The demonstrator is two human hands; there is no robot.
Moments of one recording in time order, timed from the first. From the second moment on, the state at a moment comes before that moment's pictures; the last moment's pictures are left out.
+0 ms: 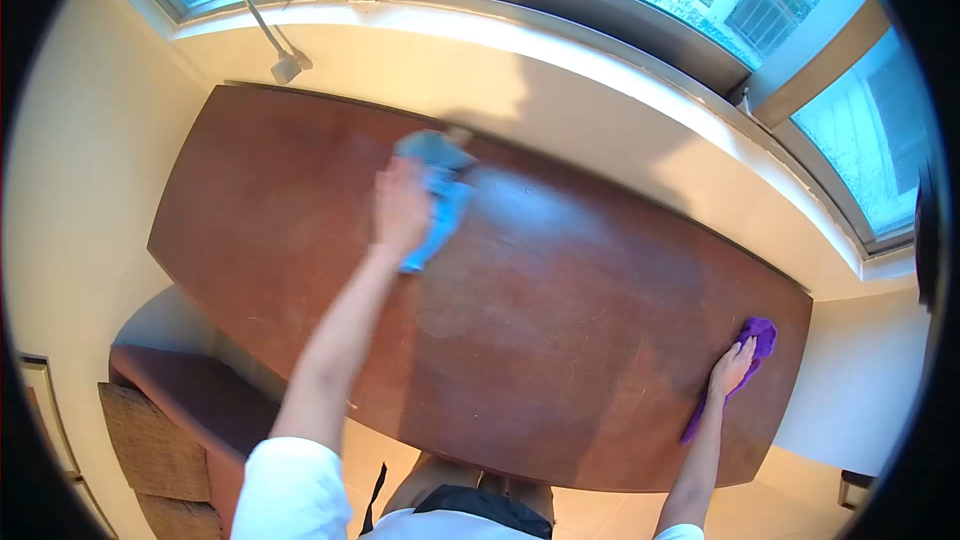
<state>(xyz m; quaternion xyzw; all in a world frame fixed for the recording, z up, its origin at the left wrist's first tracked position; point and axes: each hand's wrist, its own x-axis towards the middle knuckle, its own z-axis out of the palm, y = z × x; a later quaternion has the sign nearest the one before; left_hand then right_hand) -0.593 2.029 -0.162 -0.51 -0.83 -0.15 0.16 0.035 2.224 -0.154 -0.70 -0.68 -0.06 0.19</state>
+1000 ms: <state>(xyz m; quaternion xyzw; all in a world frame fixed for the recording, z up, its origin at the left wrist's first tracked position) -0.590 1.843 -0.128 -0.30 -0.94 -0.09 0.13 0.013 2.227 -0.152 -0.70 -0.67 -0.08 0.25</state>
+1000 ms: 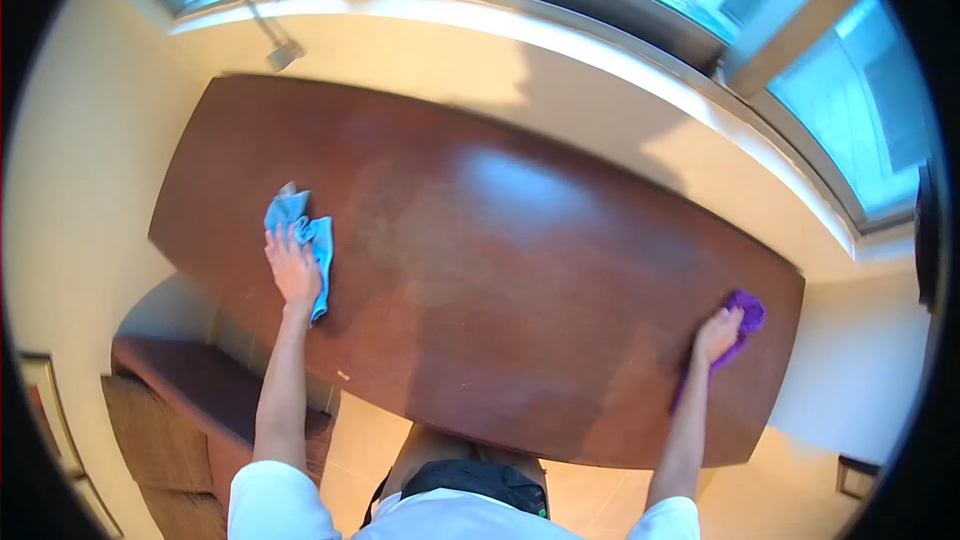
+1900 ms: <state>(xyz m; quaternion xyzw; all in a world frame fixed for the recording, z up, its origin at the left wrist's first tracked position) -0.598 1.857 -0.123 -0.26 -0.95 -0.15 0.08 0.141 2.250 -0.145 -0.78 -0.62 -0.03 0.13</state>
